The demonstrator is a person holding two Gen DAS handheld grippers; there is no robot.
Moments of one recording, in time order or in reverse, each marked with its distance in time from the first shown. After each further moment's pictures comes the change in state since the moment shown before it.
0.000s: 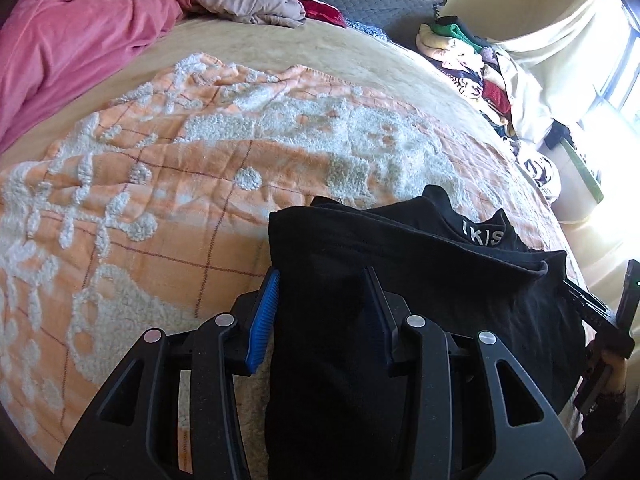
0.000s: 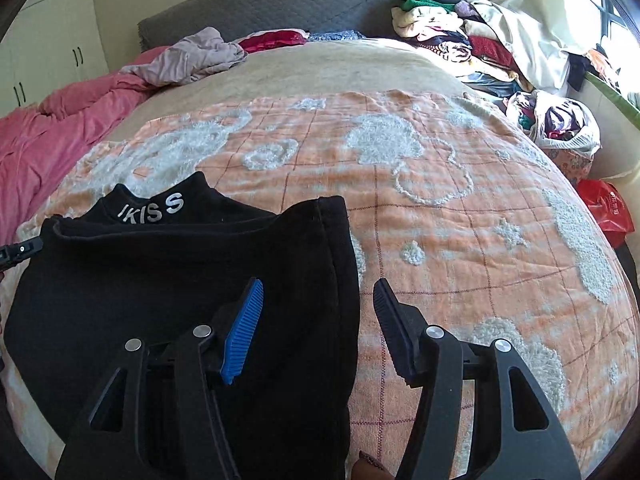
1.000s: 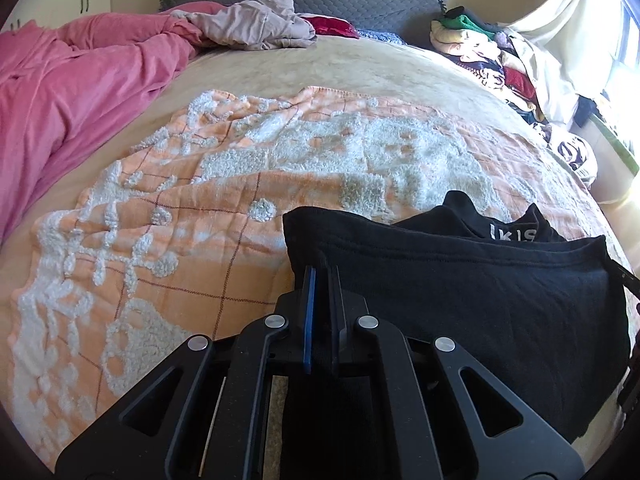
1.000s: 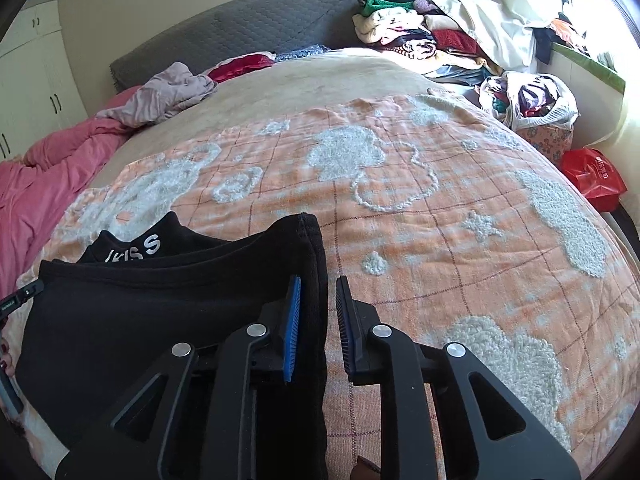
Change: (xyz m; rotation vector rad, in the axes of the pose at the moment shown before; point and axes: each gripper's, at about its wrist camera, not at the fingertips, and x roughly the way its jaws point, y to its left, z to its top) left arm -0.002 -0.026 0.006 0.109 -0.065 0.194; right arm -0.016 -0.027 0.001 0.144 -0.088 -0.036
